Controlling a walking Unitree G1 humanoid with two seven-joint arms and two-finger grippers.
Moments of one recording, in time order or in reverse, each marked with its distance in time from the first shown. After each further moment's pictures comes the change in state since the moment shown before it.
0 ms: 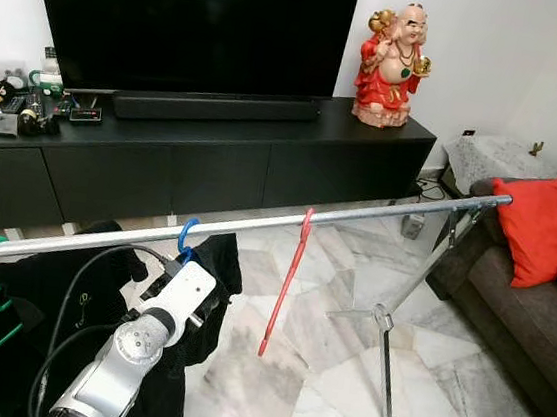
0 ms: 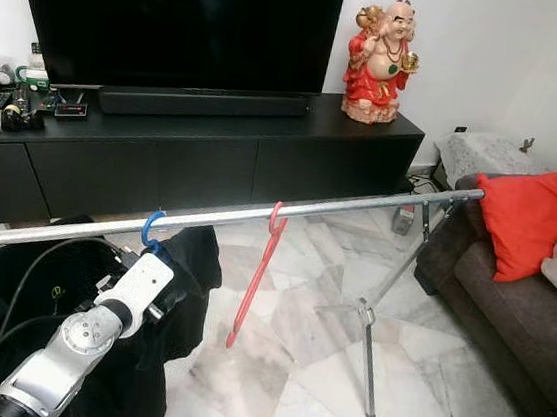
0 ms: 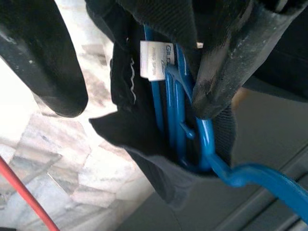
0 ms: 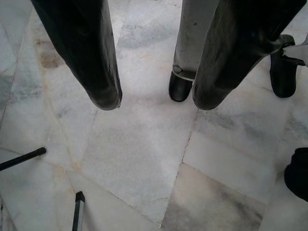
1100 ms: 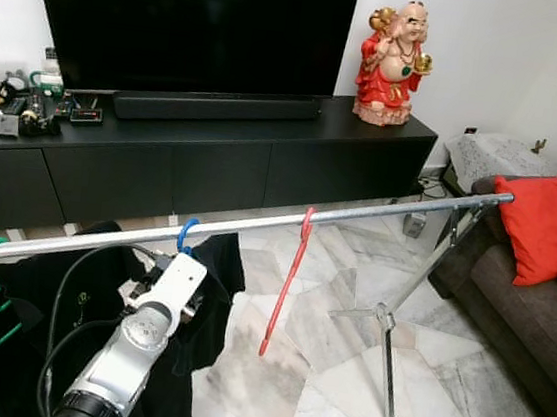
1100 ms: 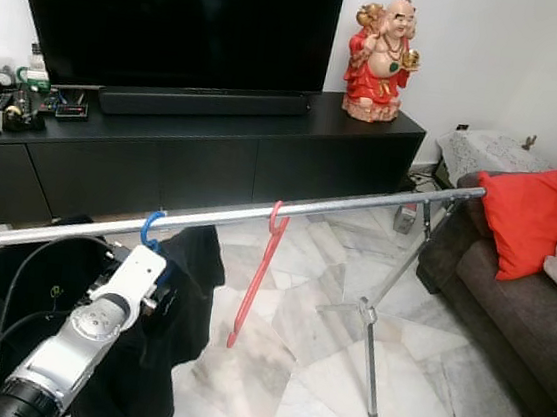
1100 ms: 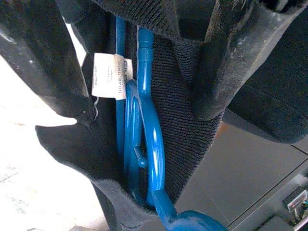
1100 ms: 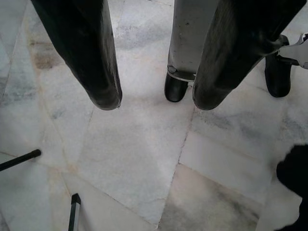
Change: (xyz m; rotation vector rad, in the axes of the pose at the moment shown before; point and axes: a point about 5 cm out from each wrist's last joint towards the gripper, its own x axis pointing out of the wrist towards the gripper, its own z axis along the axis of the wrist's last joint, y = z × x) left arm 0.013 0.009 -0.004 -0.073 0.124 0.147; right arm 0.000 0.003 0.000 0.012 0.001 0.002
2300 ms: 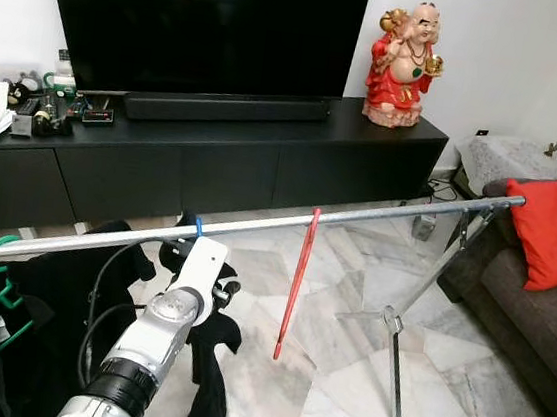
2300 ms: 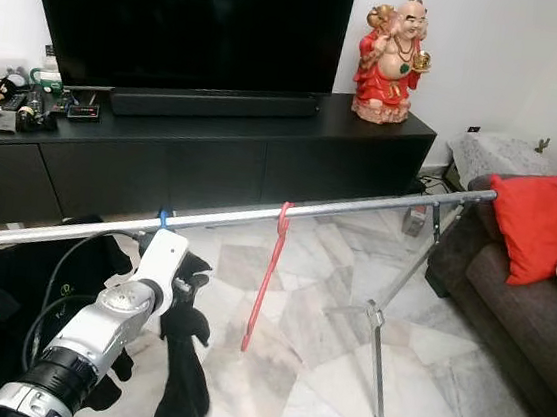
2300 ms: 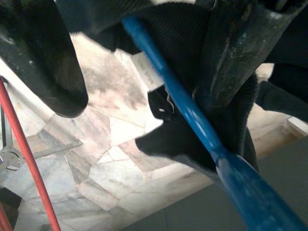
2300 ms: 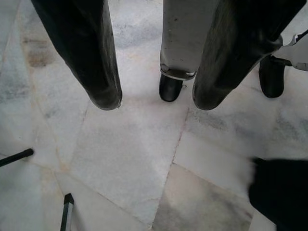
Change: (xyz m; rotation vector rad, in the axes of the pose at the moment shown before) left arm 0.020 -0.023 0.035 -0.273 -0.004 -0.165; right arm 0.000 0.002 0.000 0.015 0.001 -0.002
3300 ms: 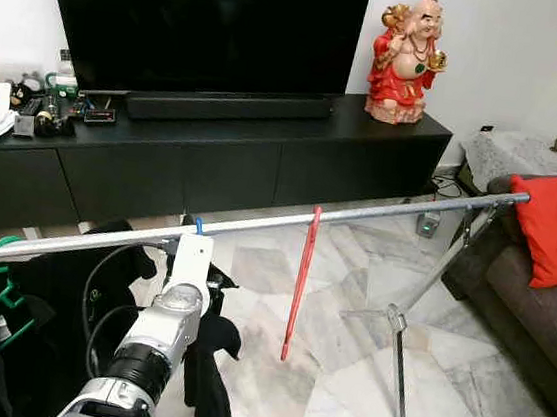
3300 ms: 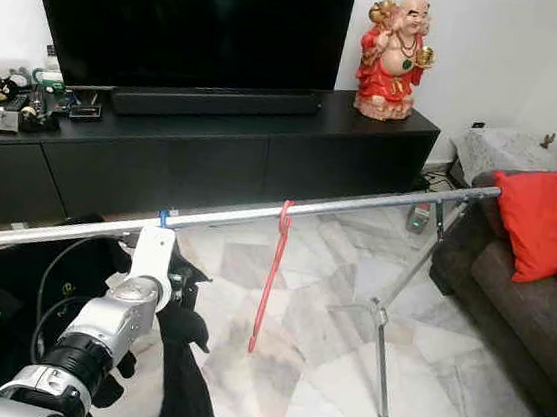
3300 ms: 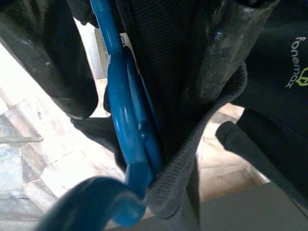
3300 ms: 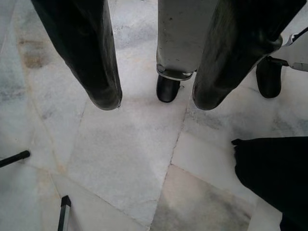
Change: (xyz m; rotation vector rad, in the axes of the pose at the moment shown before) left arm 0.009 0.011 -0.004 -0.178 0.087 0.245; right arm 0.000 0.001 0.000 0.010 0.001 -0.004
